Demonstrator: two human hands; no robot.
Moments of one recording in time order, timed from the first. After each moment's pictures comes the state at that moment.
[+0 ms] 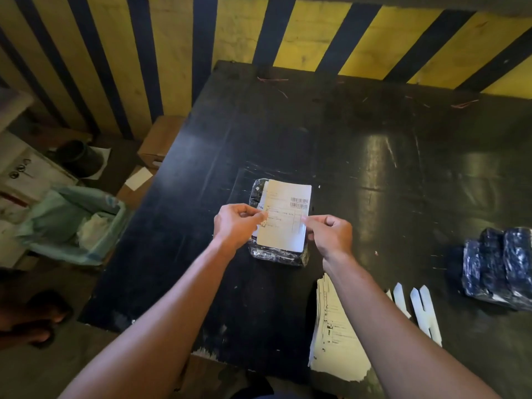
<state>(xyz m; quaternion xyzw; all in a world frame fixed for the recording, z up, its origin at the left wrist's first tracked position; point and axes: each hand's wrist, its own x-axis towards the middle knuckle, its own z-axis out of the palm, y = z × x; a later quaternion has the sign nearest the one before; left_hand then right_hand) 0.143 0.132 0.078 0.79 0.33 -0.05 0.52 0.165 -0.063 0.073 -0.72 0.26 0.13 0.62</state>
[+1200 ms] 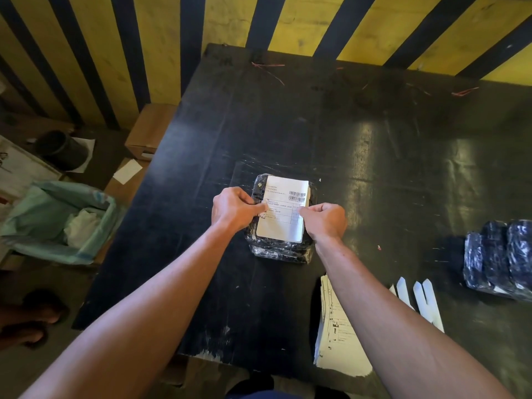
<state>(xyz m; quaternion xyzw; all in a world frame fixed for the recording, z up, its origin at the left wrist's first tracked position) 0.188 0.158 0.059 0.86 0.31 -0.09 0.40 0.199 -0.032 0.049 -0.82 0.28 0.09 0.49</state>
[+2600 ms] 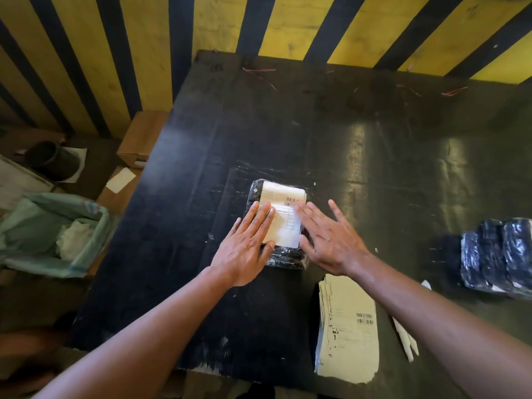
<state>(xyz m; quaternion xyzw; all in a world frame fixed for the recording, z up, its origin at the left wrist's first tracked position) 0.132 0.147 0.003 0.97 -0.13 -0.10 0.16 0.192 -0.093 0.042 -0.94 -0.30 0.14 0.02</state>
